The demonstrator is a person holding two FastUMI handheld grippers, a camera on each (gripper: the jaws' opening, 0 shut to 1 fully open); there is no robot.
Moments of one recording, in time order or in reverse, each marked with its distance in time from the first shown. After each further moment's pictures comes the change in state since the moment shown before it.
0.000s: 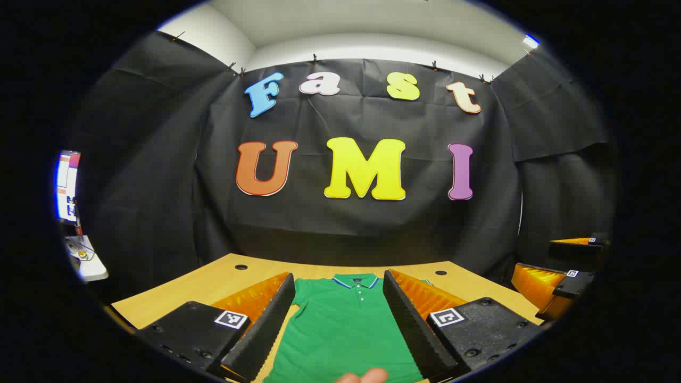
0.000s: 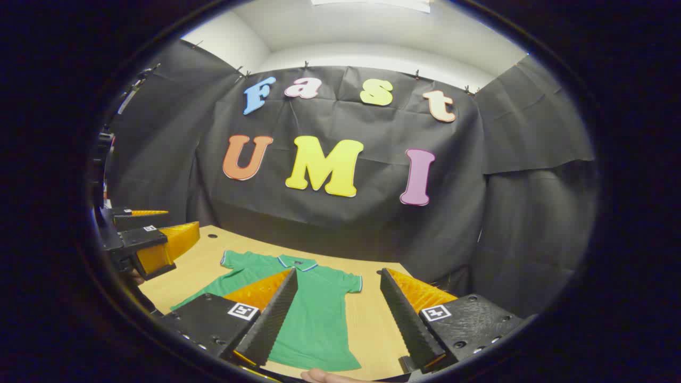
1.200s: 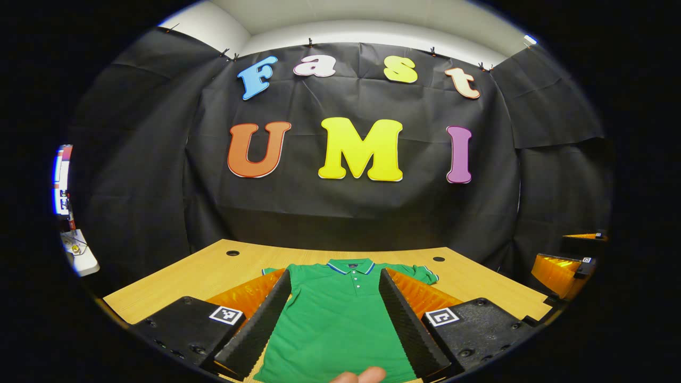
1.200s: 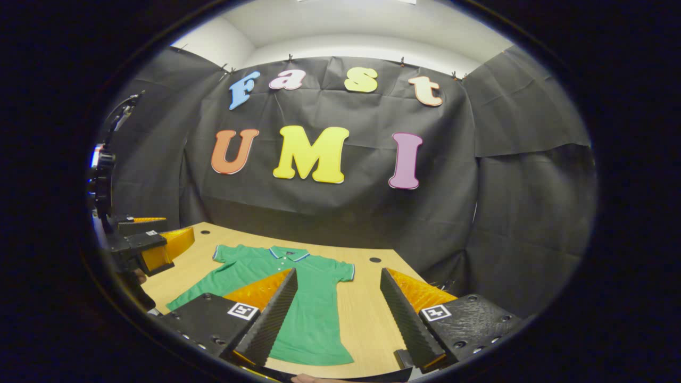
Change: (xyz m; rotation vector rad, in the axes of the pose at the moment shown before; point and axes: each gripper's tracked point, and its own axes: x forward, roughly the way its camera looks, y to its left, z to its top) left arm 0.025 0.001 -0.031 0.029 0.068 0.005; right arm 0.011 -0.026 -0.021 0.062 0.077 -0.023
